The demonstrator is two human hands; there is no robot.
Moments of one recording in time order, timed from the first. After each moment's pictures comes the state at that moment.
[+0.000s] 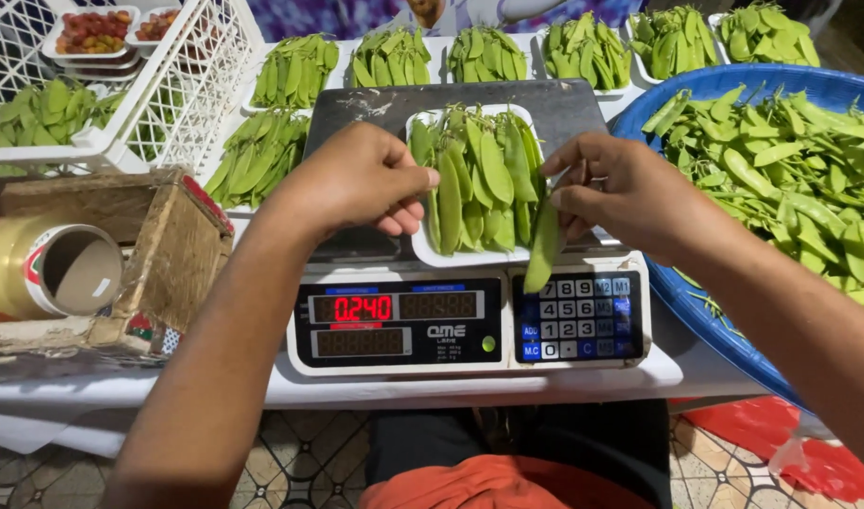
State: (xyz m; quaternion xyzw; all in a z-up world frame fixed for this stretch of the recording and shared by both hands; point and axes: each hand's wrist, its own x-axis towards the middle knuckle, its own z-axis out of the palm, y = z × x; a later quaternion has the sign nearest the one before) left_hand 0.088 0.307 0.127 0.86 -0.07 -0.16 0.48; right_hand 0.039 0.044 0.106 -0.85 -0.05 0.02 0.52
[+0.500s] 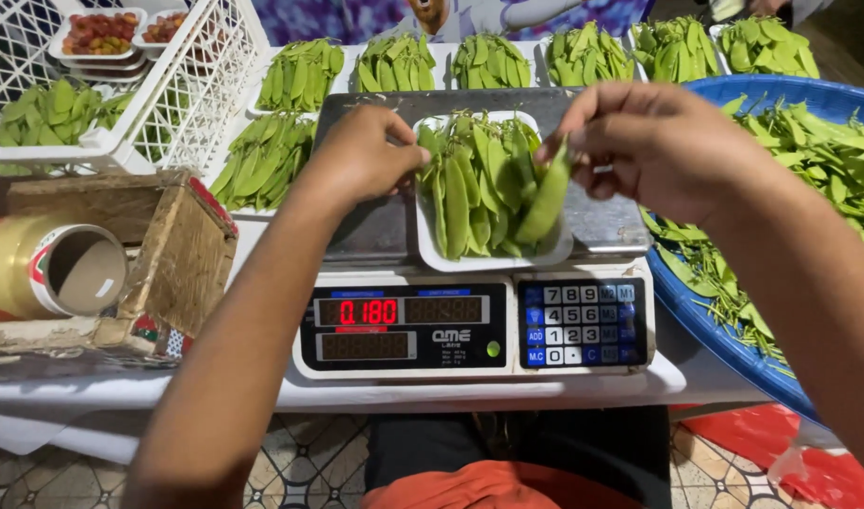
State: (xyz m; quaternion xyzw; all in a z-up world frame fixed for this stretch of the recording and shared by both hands) left_hand 0.099 0.298 0.139 0.93 -0.01 -0.12 0.34; right_hand 0.069 0.033 0.143 -0.76 -0.08 0.12 0.63
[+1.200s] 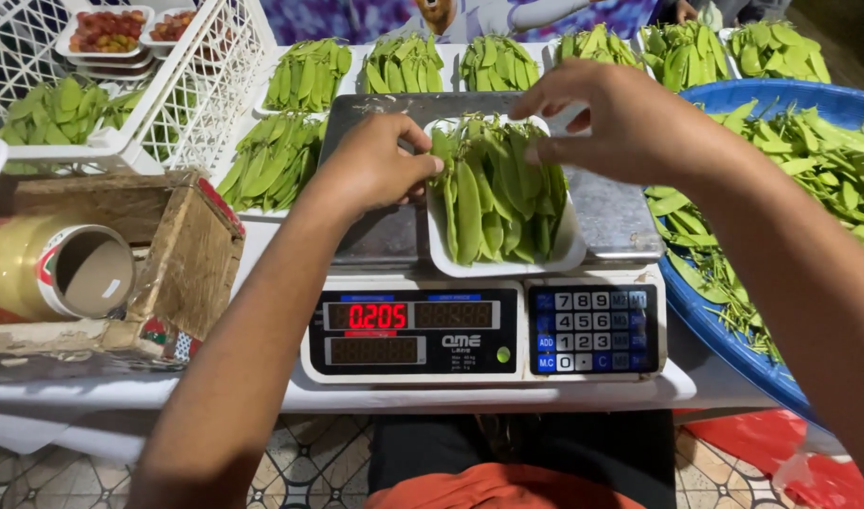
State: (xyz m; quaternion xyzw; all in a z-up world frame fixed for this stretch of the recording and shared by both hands) left_hand 0.108 0.305 0.128 0.91 -0.02 -0.12 0.39; right_hand 0.092 0.073 0.159 -0.95 -0.22 -0.01 0.20
